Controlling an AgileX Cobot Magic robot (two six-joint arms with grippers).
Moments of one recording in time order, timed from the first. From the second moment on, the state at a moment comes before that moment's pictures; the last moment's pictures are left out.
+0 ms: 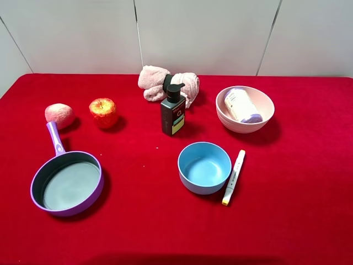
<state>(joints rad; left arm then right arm) -0.06 0.00 -0.49 -0.05 1.07 0.17 -0.12 0.00 -0.50 0.02 1.03 0.04</state>
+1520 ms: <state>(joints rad) -0.06 0.00 -0.49 -0.05 1.07 0.17 0.03 -0.01 -0.50 0.02 1.03 0.04</state>
